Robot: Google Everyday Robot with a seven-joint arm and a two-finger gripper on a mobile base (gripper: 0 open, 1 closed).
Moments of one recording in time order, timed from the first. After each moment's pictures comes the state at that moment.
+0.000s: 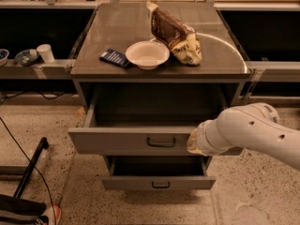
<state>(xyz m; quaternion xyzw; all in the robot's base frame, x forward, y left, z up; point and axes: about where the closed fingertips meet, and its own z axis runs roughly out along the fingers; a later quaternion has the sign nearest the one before) 0.502 -0.152 0.644 -0.68 0.70 -0.03 0.23</state>
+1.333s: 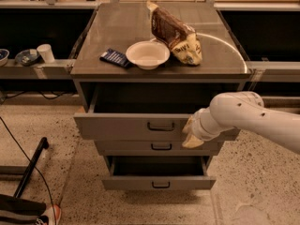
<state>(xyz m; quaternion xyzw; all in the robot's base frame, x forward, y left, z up) 0.565 -0.149 0.623 -0.66 0.71 -0.01 0.24</state>
